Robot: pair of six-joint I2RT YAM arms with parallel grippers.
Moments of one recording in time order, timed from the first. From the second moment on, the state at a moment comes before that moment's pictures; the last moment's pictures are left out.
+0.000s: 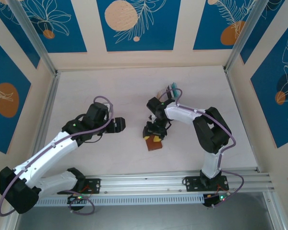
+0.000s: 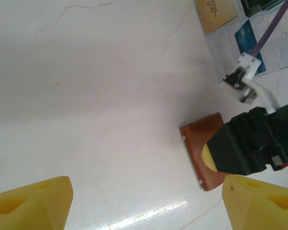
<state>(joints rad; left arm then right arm) -0.62 1.05 0.91 -0.69 0.01 -0.60 0.64 1.86 1.24 -0.90 -0.45 0.66</state>
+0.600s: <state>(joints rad) -0.57 1.03 0.92 -0.73 0.00 -0.57 0.68 1.83 1.30 -0.93 -0.36 0.59</state>
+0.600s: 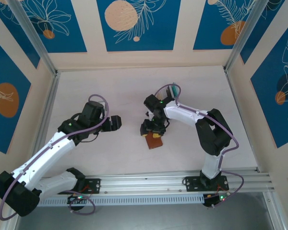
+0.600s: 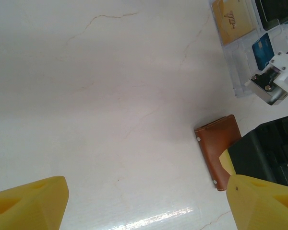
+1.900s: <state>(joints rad) -0.51 1.19 0.91 -0.58 0.08 -0.54 0.69 1.82 1.30 -0.98 -0.25 0.55</state>
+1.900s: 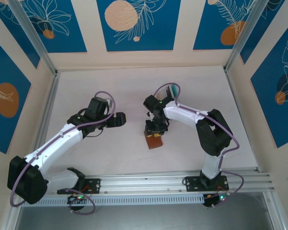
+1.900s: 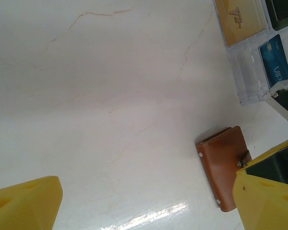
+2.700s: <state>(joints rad) -0.51 1.21 0.88 -0.54 0.10 -0.55 0.61 1.71 1.21 -0.95 -0.29 0.55</state>
